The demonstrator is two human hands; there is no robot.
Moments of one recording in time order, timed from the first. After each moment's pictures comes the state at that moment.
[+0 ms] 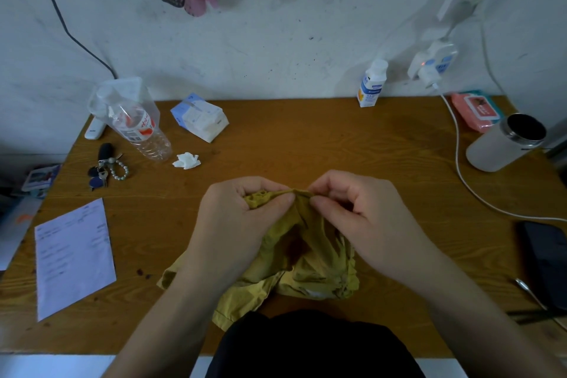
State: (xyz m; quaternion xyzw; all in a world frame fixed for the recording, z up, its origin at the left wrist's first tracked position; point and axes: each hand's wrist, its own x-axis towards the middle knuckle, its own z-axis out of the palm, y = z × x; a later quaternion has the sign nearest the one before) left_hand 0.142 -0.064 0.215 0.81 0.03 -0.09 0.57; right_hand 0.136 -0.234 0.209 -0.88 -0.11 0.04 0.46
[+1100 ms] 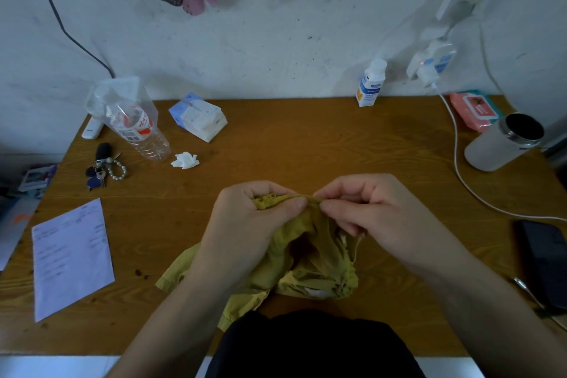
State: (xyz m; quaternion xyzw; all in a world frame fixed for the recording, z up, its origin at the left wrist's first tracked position) left_hand 0.143 -0.072 0.209 0.75 0.04 -0.15 0.64; right_hand 0.140 -0.250 0.208 -0.77 -0.06 0.17 0.61
